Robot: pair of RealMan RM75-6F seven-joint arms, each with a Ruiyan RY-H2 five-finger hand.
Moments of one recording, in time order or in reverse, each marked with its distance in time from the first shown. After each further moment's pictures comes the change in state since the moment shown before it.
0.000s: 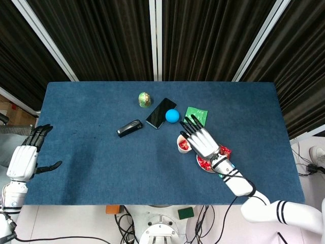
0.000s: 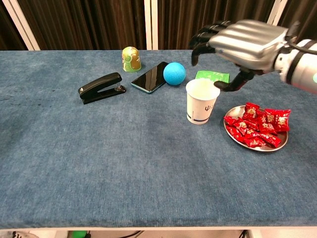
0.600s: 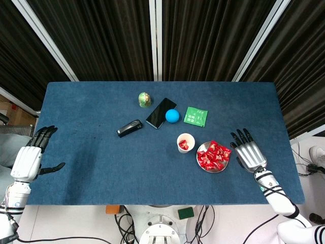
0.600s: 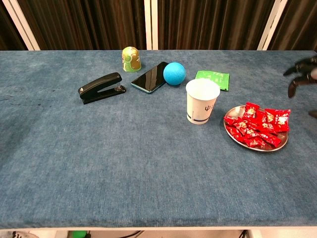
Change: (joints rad) left arm -0.005 -0.004 0.008 -0.014 0.012 -0.008 0.024; right arm -0.218 0.172 -0.169 0.058 0.038 0.072 0.126
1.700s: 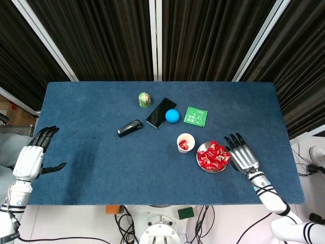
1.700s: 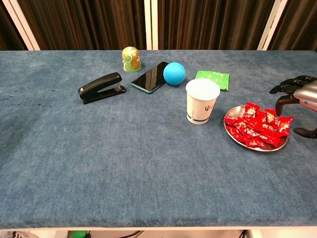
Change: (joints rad) left arm -0.011 -0.007 0.001 0.008 -0.013 -0.024 0.003; right arm -0.002 -0.106 0.004 0.129 -0.033 -0.054 0.055
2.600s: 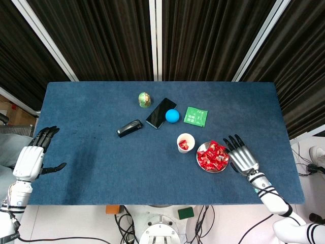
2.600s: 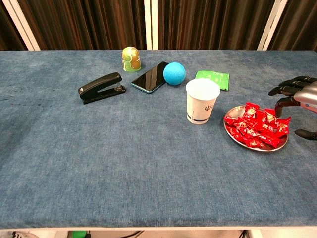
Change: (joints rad) left arm -0.001 -0.001 0.003 -0.001 0.001 -0.003 0.005; right arm 0.002 0.030 -0.010 -0.021 -0.032 -0.022 -0.013
